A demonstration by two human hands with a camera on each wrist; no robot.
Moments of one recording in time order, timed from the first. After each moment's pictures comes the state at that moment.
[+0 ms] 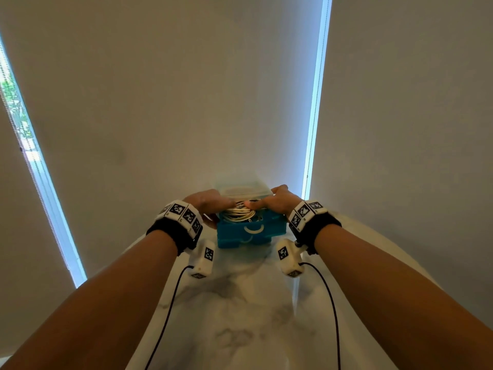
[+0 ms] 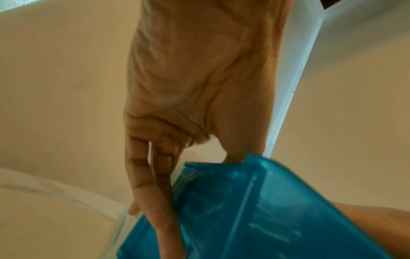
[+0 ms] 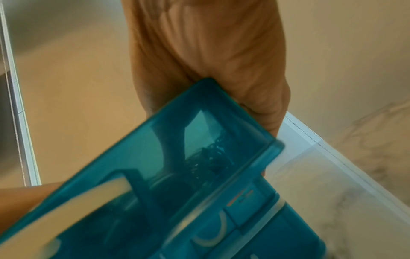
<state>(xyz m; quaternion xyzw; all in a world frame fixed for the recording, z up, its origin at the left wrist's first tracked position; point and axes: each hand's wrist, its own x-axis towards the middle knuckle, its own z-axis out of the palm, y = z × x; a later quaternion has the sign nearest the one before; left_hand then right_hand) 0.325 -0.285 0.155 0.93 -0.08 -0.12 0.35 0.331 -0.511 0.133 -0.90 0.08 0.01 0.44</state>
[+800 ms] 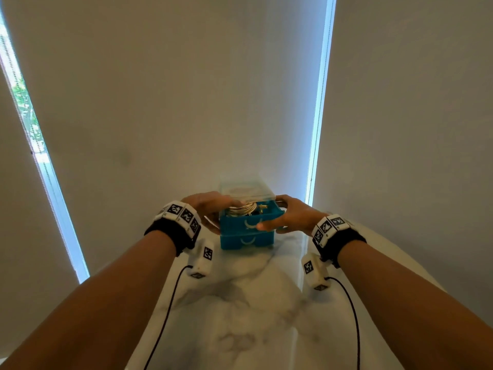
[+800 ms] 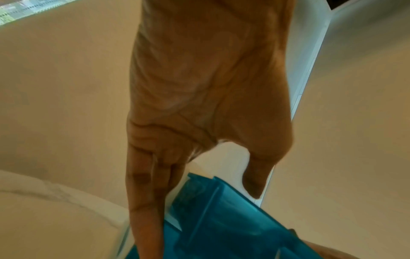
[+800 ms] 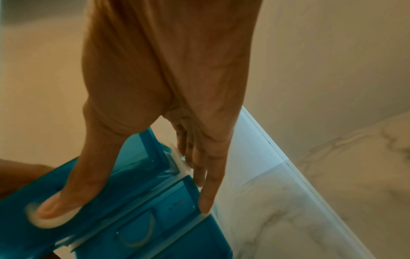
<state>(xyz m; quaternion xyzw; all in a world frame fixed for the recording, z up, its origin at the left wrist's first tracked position) 0.320 -0.278 0.162 0.90 -0.07 -0.17 0.39 0.295 -0.541 0.123 -0.85 -0.07 0.06 0.52</state>
